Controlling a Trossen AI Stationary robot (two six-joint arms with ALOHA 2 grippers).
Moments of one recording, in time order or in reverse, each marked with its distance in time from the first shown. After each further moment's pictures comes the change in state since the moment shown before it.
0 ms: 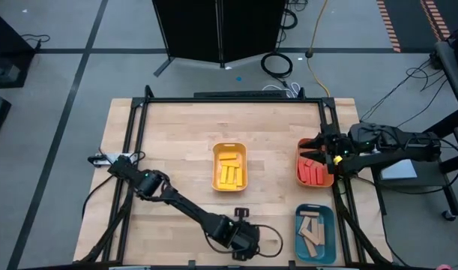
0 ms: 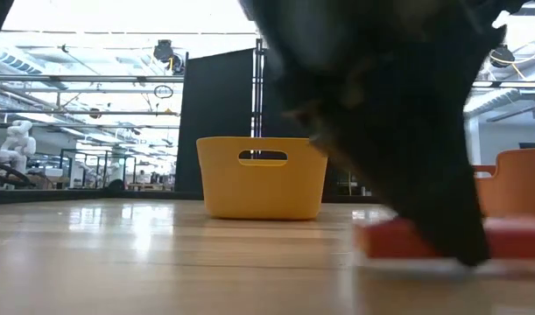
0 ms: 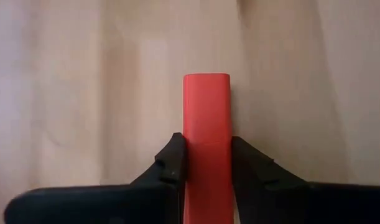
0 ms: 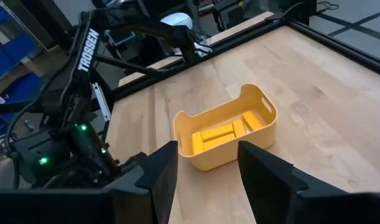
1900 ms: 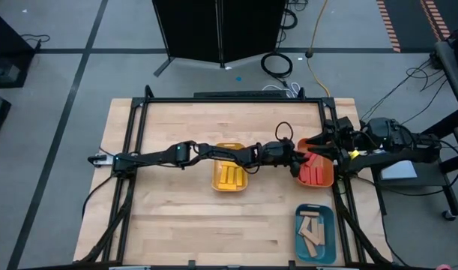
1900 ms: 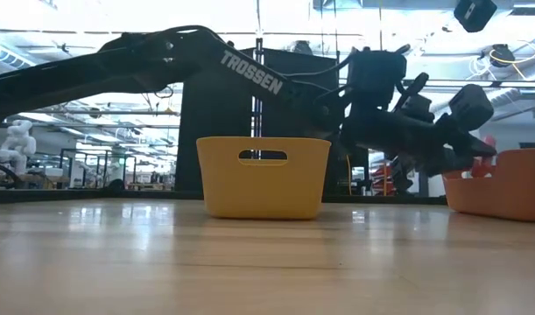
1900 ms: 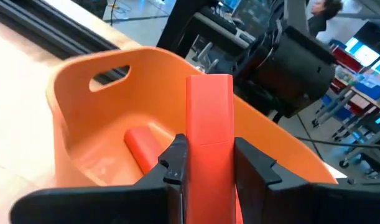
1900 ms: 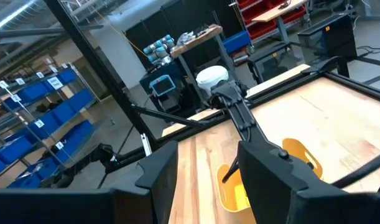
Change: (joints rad) left arm 0.570 0.367 0.325 0.999 0.277 -0.177; right arm 0.000 -0.072 0.002 0.202 -0.051 0.043
